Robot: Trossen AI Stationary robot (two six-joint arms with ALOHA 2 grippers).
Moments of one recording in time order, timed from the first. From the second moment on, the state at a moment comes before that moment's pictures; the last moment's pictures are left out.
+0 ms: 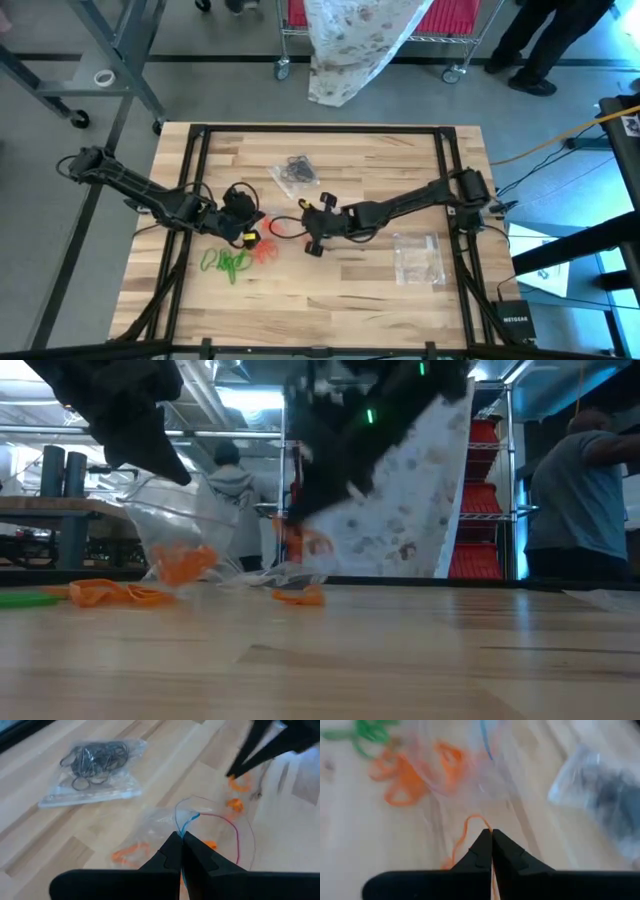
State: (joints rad) left arm -0.37 1.08 0.64 -0.45 -0.64 -0.73; right arm 0.18 1.96 1.31 -0.20 0.34 0.28
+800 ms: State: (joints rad) left arm -0.37 1.08 0.64 -0.30 -0.59 -0.83; right arm 0.19 2.00 1.47 0.16 0.36 0.03
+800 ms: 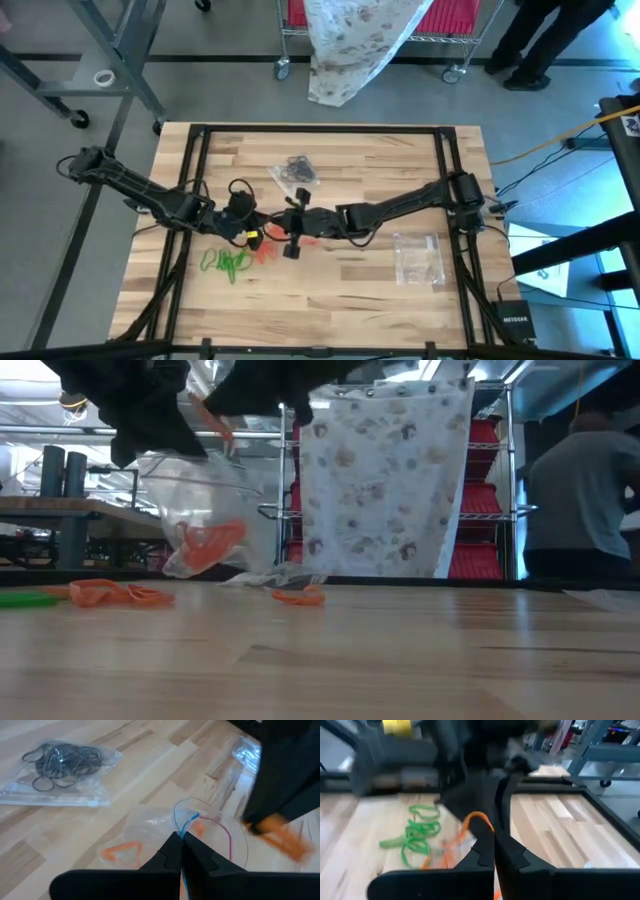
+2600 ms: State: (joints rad) left arm -0.36 1.08 0.64 -0.41 -0.61 -0.84; right arm 0.23 2.08 1.21 -0.06 0.26 0.26
